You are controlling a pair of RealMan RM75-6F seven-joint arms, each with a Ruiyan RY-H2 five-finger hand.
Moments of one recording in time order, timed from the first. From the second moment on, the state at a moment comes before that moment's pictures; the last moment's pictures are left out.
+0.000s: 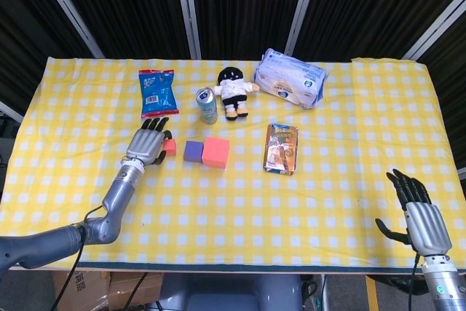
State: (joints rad) left arm -0.88 -1.63 -0.20 -1.23 0.78 0.82 0.51; right arm 0.10 -1.08 0.04 -1.70 -1.48 1.39 0.15
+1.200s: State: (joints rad) left arm -0.88 -1.68 -0.18 -1.13 0.91 0.81 0.42; right arm 0.10 -1.08 0.04 -1.70 -1.48 1.38 0.15
